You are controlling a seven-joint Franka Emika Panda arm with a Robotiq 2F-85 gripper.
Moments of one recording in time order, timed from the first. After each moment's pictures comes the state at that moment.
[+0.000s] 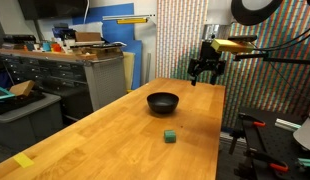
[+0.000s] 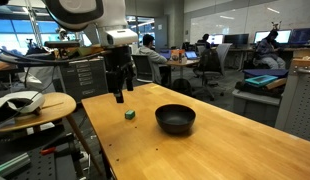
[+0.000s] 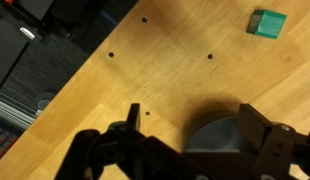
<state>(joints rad) -0.14 -0.30 0.15 -2.77 0.09 2.56 0.74</state>
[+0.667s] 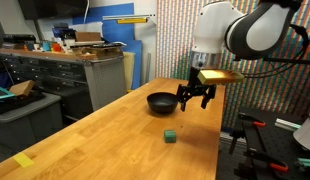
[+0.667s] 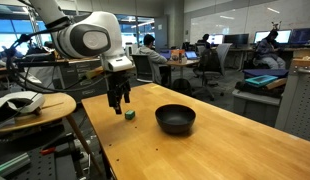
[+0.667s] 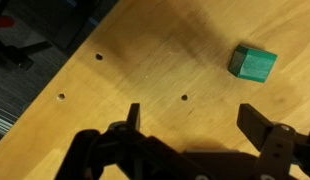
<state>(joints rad) -0.03 0.01 0.22 -2.72 -0.10 2.81 1.07</state>
